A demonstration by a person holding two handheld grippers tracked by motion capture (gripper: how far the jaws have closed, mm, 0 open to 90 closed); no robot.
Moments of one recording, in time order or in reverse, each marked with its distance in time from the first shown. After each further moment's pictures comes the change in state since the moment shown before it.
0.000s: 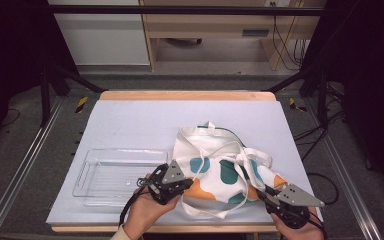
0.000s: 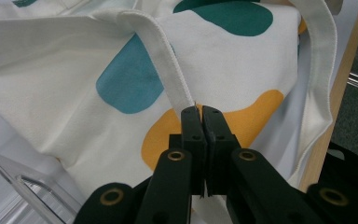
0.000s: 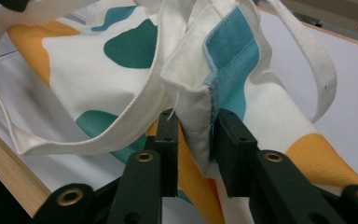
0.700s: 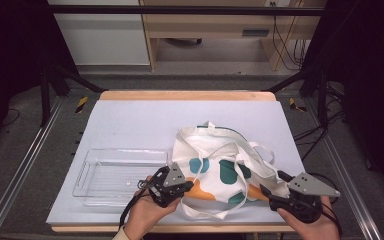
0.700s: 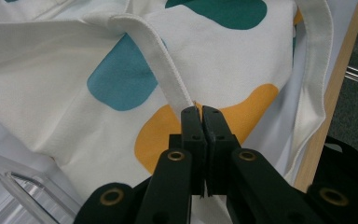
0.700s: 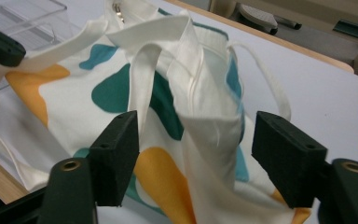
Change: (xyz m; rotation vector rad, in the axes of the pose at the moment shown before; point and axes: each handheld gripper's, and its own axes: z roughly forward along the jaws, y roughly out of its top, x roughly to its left) left arm -0.004 -0.002 0.001 0.012 -0.007 0.007; right arm -0.011 0.048 -0.026 0.017 -0.054 0.015
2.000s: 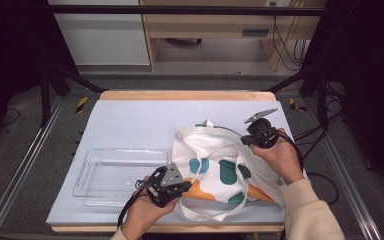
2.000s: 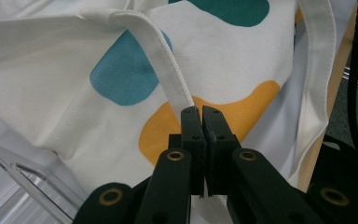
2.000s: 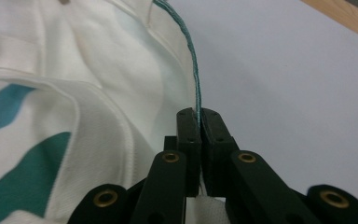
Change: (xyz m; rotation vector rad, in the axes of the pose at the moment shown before) left arm 0.003 -0.003 -0.004 -0.001 -0.002 -0.008; right arm -0.045 0.095 0.144 0.359 0.118 -0.025
